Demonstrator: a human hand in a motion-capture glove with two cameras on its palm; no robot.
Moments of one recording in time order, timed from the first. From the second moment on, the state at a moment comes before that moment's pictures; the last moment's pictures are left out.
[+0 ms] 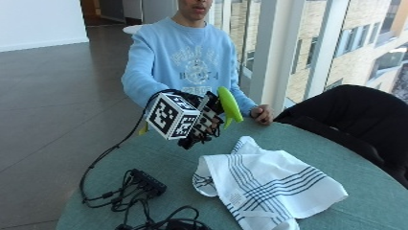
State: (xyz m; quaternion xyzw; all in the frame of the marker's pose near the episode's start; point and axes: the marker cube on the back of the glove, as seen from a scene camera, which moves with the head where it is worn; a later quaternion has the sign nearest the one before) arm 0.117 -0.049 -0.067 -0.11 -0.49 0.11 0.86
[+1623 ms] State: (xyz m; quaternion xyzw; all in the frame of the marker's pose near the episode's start) arm -0.125 -0.131 -0.040 0.08 -0.56 -0.16 0.81
